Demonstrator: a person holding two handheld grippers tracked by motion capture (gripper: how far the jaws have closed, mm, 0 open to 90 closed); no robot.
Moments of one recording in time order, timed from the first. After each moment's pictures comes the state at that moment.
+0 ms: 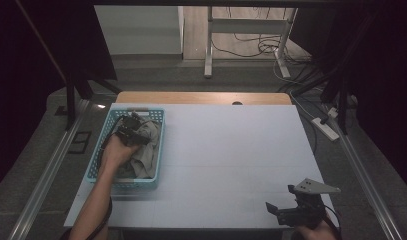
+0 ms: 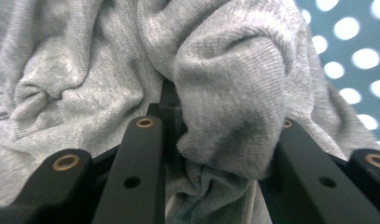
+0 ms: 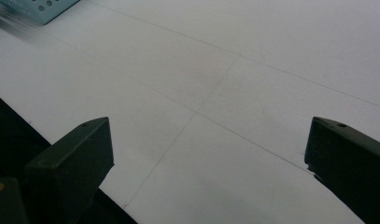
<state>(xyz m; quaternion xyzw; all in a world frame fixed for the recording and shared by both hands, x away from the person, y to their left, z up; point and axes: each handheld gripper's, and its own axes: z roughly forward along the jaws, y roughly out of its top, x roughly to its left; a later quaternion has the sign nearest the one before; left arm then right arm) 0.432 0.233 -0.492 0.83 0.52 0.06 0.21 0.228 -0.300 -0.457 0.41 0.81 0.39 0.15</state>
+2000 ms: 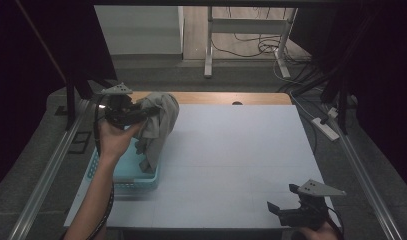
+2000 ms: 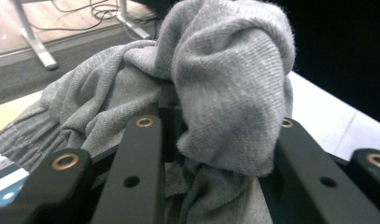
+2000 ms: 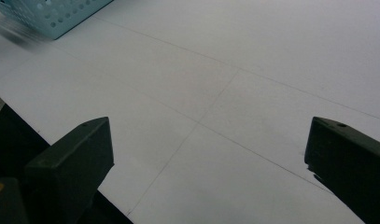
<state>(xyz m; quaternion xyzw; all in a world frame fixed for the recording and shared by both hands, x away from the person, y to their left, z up) 0.371 0.211 -0.353 0.76 0.39 0.13 0.51 0.224 -0.304 -0.454 0.41 0.80 0.42 0.16</state>
